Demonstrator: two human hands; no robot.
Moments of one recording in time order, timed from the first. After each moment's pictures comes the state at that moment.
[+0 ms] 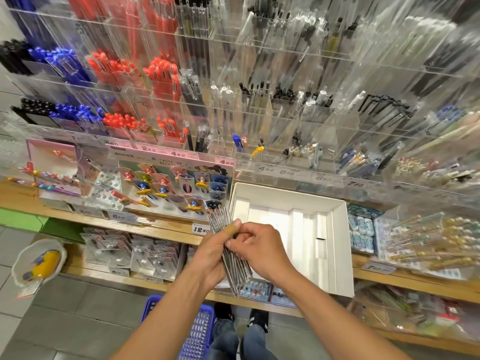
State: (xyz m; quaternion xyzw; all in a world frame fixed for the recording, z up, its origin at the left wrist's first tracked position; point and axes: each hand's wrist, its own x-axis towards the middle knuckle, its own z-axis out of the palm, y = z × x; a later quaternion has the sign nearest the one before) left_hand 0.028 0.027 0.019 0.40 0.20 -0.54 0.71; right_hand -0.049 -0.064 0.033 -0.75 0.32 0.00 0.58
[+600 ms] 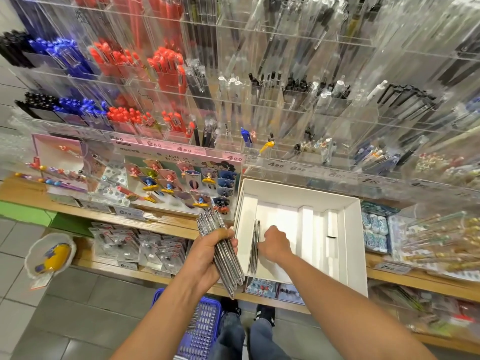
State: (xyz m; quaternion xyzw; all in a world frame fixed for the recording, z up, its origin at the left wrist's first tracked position) left_hand 0.042 0.050 0.008 0.47 0.22 -0.50 0.69; right_hand -0.036 -0.107 -0.113 -0.78 0.46 0.21 0.36
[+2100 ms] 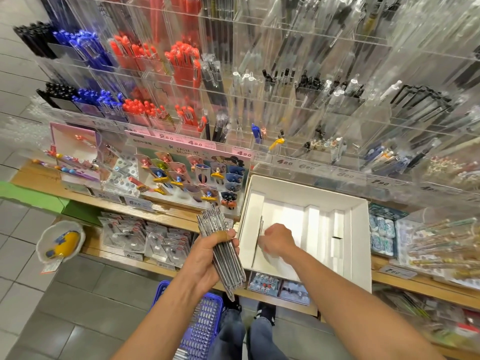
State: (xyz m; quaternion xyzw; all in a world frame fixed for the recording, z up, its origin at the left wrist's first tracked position) left_hand 0.034 0.073 0.011 0.44 0.24 -0.51 0.70; right_hand -0.033 -0.105 -0.088 -0.74 0.46 0.22 0.44
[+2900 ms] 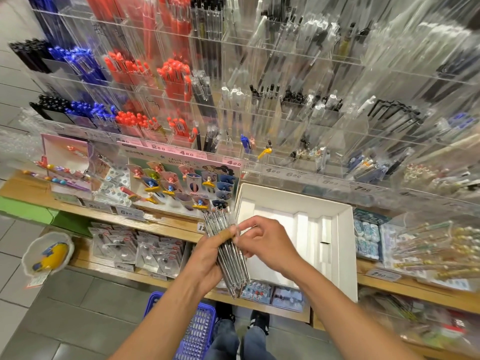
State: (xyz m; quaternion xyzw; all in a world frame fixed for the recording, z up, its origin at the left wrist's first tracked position) left_hand 0.029 0.046 0.023 0.41 0.19 -0.51 0.73; right_hand -0.045 -0.082 0.031 -0.71 0.30 0.05 0.64
